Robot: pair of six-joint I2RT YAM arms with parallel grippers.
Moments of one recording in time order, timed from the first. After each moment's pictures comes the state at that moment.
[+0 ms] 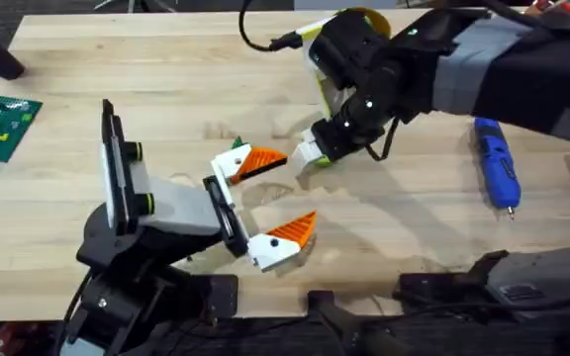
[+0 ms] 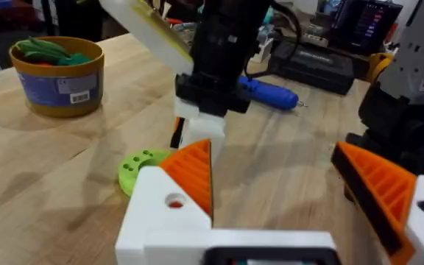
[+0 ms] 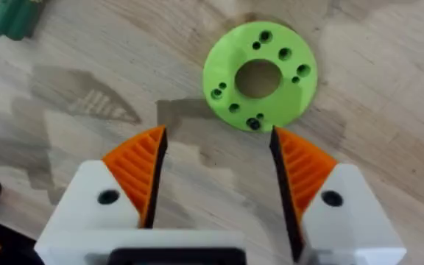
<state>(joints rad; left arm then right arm) -0.36 0.00 0.01 -0.06 0.79 -0.11 0.67 1.62 1.18 -0.90 -0.05 0.18</state>
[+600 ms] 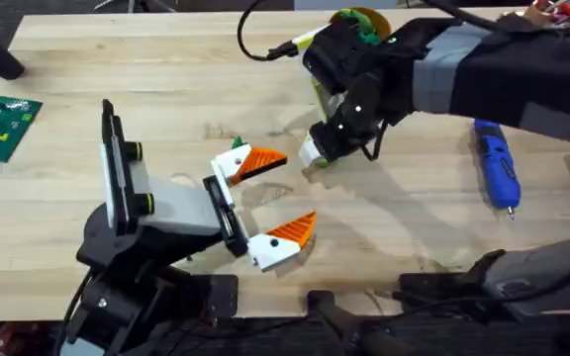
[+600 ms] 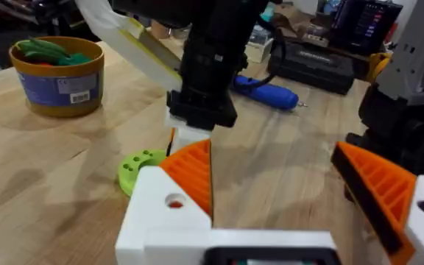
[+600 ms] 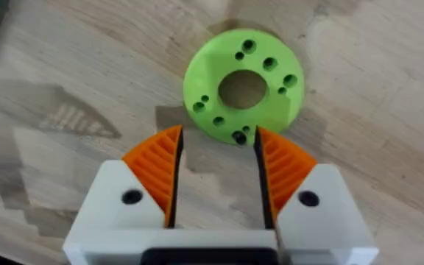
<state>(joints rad) -0.36 0.00 0.01 -0.06 0.79 -0.11 0.67 1.68 1.18 -0.88 0.00 0.19</state>
